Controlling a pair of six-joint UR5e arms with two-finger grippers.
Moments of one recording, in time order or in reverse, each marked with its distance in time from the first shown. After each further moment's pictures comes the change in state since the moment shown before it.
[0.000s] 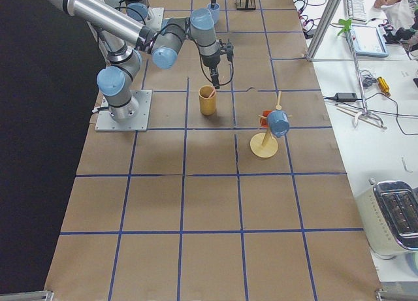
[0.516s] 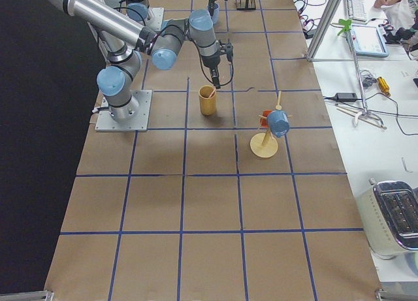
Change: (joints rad) left arm -0.004 -0.035 -0.028 0.064 -0.002 -0.002; right arm 0.000 0.006 0.008 -0.076 0.002 -0.004
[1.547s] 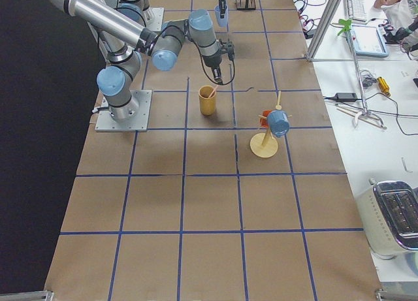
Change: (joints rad) left arm -0.327 -0.083 0.278 0.002 -0.046 -0.461; right arm 0.000 0.002 -0.001 -0.018 0.010 0.004
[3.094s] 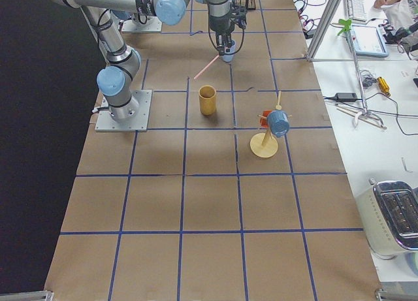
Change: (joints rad) left arm -0.213 -0.226 0.225 0.044 0.029 -0.164; right arm 0.142 0.030 -0.567 0.729 -0.014 0.301
